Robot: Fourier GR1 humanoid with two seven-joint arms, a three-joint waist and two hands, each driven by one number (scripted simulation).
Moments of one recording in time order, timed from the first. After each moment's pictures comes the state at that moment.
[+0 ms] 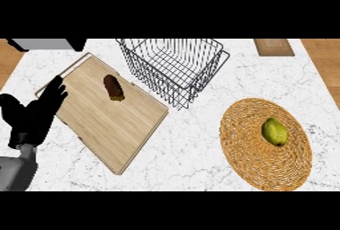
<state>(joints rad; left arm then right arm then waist) -0.19 0.50 -0.10 -1.39 0.33 0.16 0.17 -0.31 -0.52 -0.39 -1.11 -0.69 0.56 -0.37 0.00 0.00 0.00</state>
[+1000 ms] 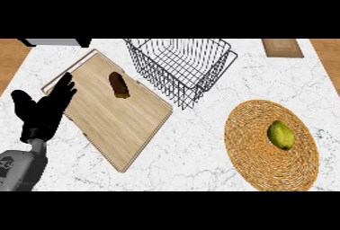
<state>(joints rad) -0.24 0.45 -0.11 -1.35 0.30 0.13 0.15 -0.35 -1.03 -0.25 -0.68 -0.26 0.83 -0.33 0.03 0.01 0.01</state>
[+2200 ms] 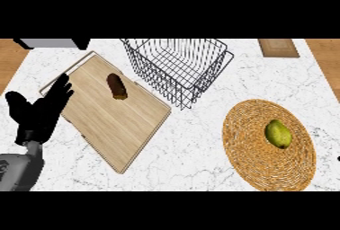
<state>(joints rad) -0.21 0.45 -0.08 -1.39 0.29 0.12 0.18 -0.25 -0.72 -0.19 -0.62 -0.22 0.62 -0.59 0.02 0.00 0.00</state>
